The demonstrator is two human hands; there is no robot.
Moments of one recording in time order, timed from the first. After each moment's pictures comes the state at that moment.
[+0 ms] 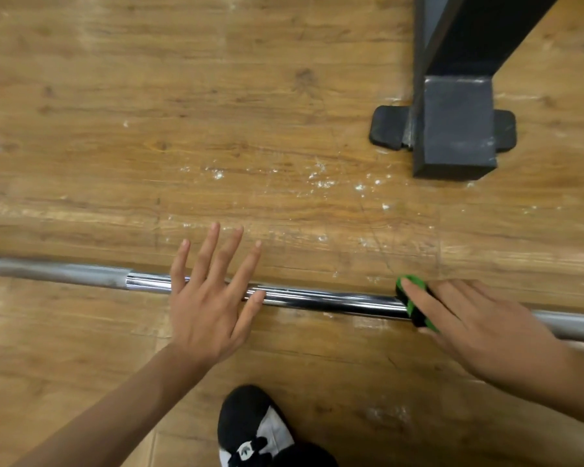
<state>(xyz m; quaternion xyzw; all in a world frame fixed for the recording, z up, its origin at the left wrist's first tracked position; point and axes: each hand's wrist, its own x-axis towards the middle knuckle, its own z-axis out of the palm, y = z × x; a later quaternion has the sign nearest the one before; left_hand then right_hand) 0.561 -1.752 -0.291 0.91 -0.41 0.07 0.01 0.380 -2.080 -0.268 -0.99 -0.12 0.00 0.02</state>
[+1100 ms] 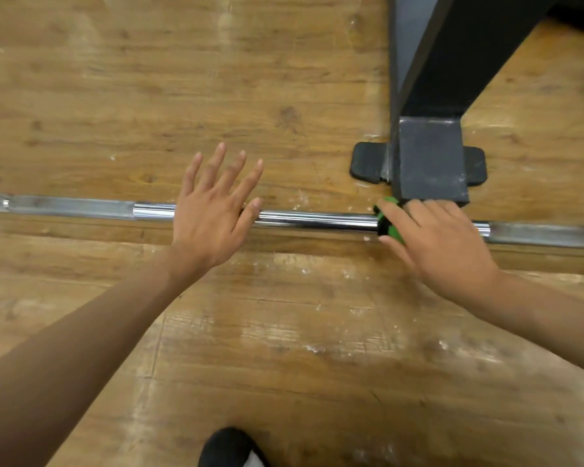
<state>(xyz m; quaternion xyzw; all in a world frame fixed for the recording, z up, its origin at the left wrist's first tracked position) 0.704 -1.844 -0.288 0.90 -0.42 0.08 -0.03 0.493 -2.132 -0.280 -1.00 0.00 -0.08 -0.05</state>
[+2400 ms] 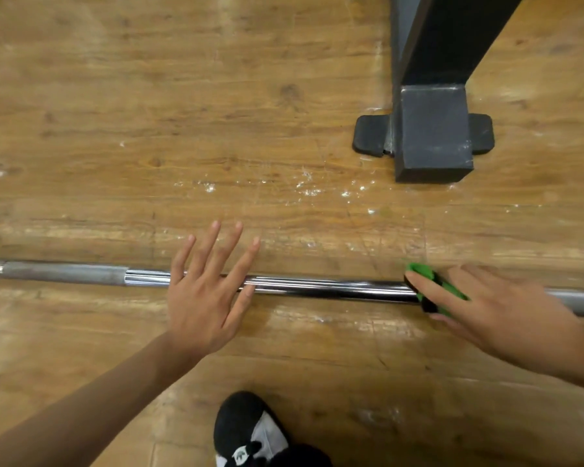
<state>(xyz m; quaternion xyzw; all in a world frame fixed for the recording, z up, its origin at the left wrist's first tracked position) 0.579 -1.762 -0.291 0.89 -0.45 0.08 0.05 0.374 -2.122 -0.265 -0.99 -0.11 0.03 0.03</state>
